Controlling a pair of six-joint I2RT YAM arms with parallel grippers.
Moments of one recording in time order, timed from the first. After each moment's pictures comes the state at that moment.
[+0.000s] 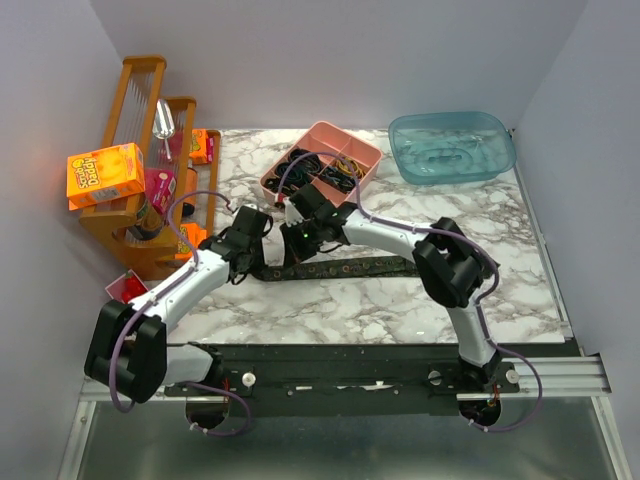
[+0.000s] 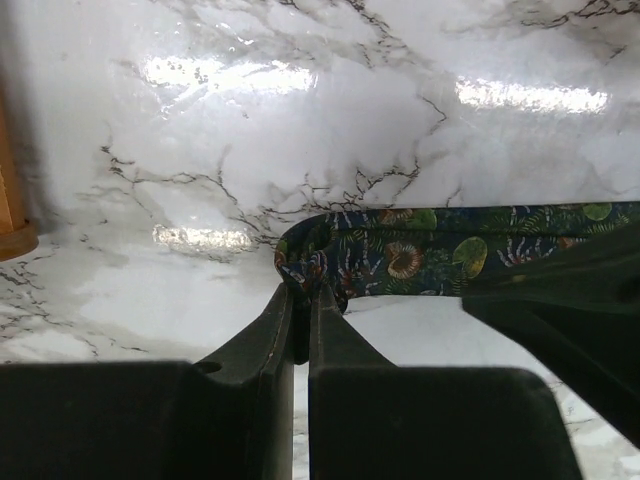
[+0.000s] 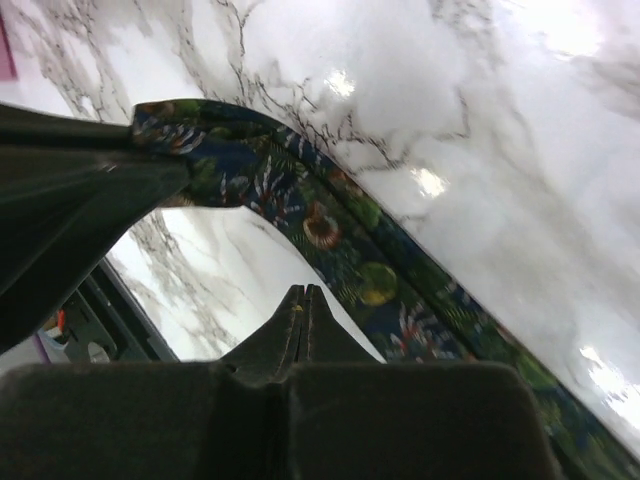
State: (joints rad) left arm -0.42 1.26 0.77 -0.52 -0.22 -0.49; right arm 0.87 2.16 1.64 -0.41 -0.40 0.34
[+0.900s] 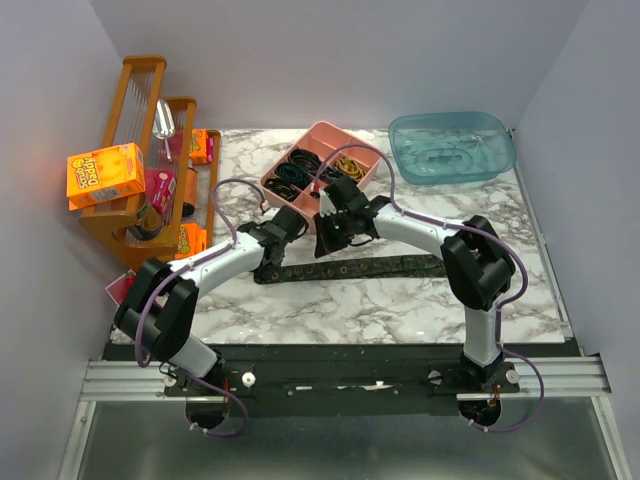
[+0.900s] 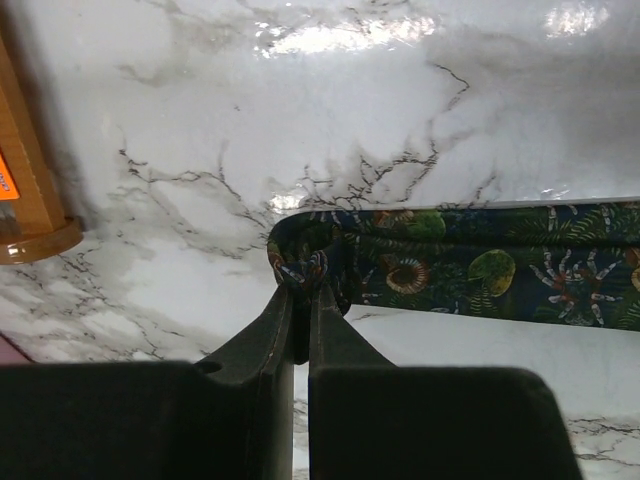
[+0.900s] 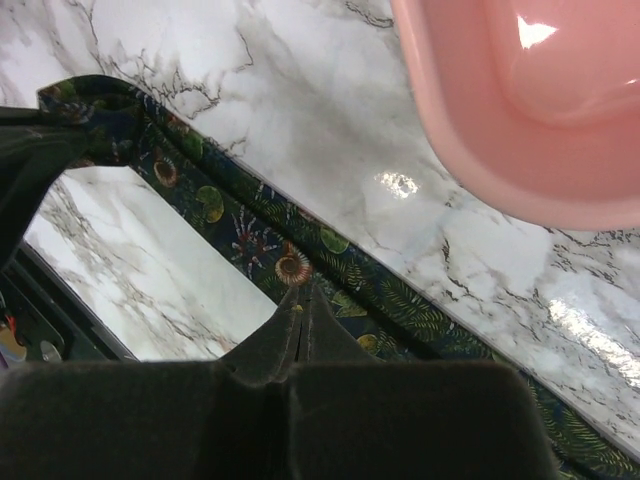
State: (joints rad) left arm -0.59 1.51 0.94 -0.69 -0.44 -0.47; right arm 0.73 1.97 1.42 -0.41 -0.34 0.31
